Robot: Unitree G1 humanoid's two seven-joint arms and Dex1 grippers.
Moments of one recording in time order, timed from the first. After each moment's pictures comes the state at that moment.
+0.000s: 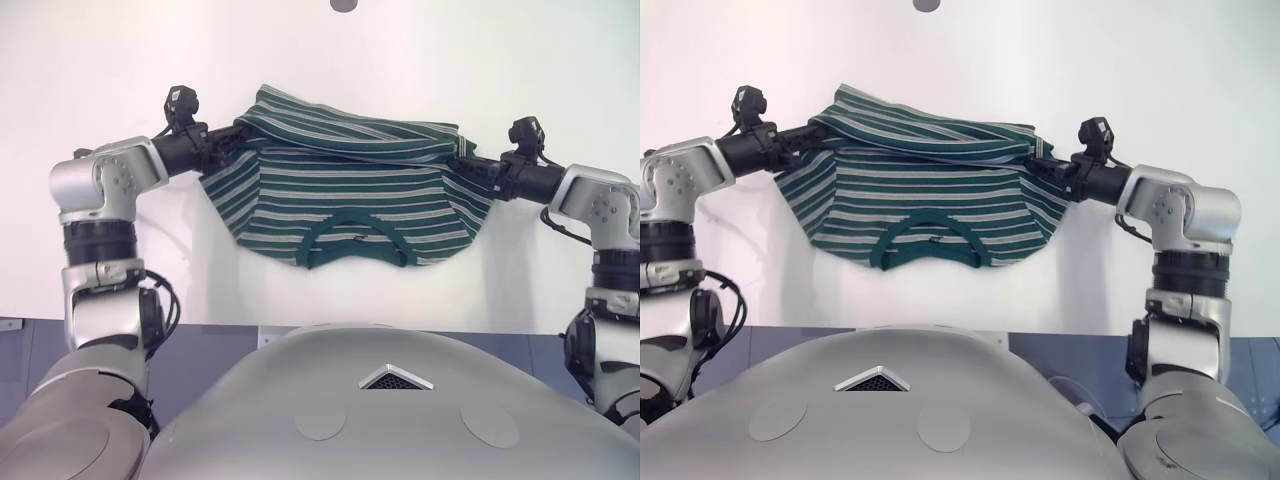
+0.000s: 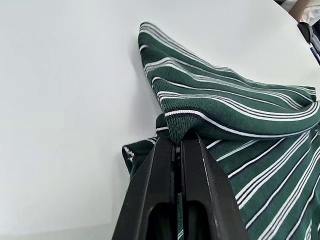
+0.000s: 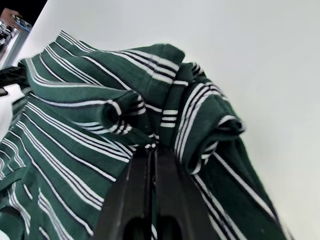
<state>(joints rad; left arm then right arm) -0.22 0.57 0.12 0.08 -0.52 1.02 -0.76 -0.09 -0.65 -0.10 0.02 0.57 1.03 0.85</state>
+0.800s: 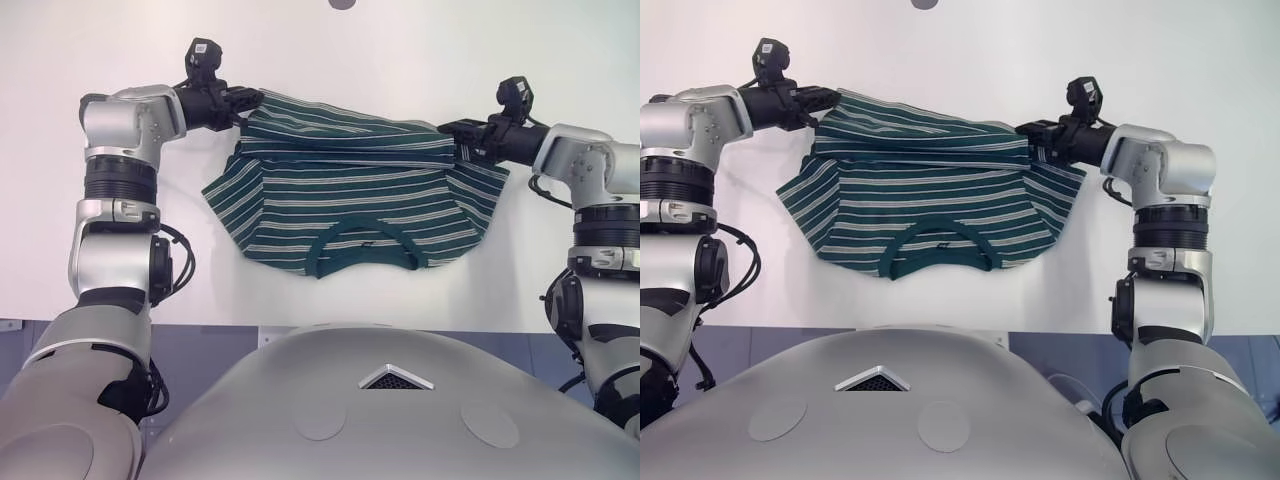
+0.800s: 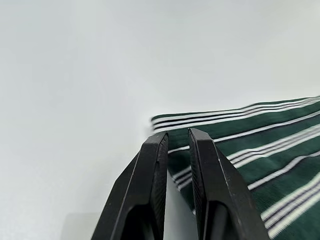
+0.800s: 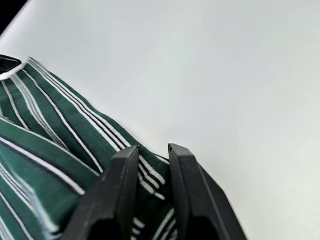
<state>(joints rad) -0.63 0.45 -0.06 0.67 -0.29 0.68 -0.74 -0.39 -0.54 0.00 0.32 0.43 0.88 0.76</state>
